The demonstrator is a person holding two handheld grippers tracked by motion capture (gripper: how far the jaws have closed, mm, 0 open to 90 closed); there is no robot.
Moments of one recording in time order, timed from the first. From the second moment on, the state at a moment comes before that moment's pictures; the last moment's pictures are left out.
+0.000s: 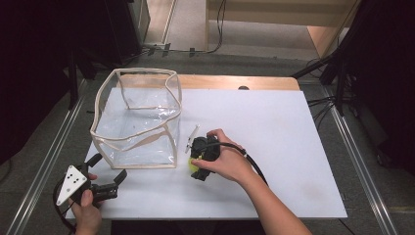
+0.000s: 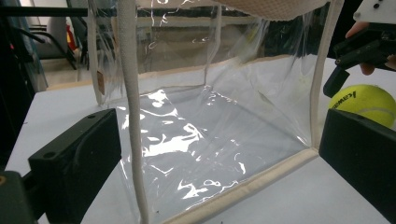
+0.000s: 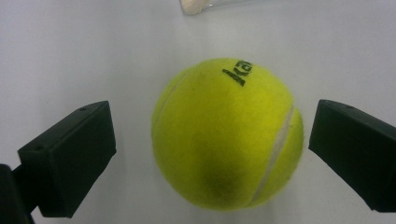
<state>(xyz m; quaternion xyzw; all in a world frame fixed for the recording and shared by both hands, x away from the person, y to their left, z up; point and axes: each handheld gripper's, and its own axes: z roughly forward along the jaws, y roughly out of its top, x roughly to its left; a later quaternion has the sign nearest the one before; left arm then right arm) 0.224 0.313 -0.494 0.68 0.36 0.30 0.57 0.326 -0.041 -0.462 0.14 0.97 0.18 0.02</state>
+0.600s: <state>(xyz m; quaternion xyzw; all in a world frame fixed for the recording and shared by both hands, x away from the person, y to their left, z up) 0.224 0.313 -0.494 0.68 0.36 0.31 0.57 0.326 -0.039 -0.466 0.14 0.97 0.18 0.03</state>
